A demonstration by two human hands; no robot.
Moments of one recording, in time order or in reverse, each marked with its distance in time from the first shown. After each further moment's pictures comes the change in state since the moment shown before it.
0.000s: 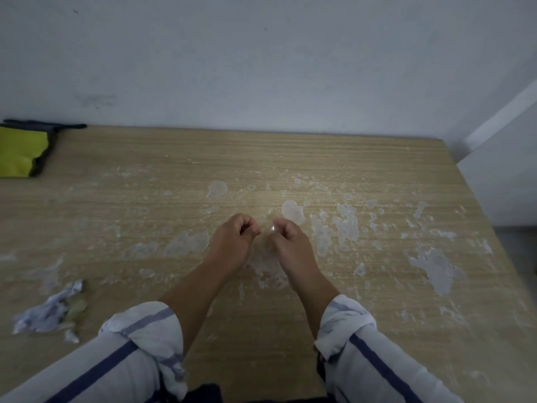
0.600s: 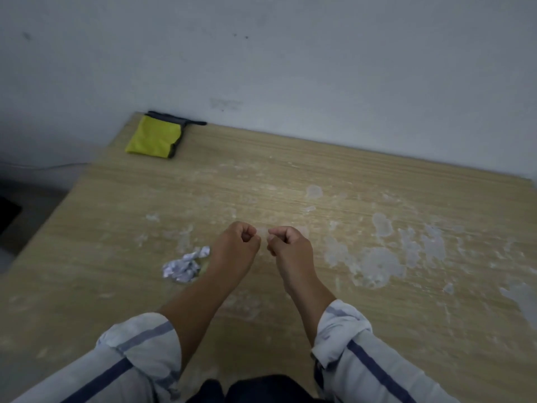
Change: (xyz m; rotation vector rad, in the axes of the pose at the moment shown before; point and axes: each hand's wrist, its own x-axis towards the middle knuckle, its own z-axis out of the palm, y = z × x) left_hand -0.066 -0.081 -0.165 0.056 0.254 -0.120; right_hand -0.064 -0.029 0.187 0.009 -0.054 -0.082
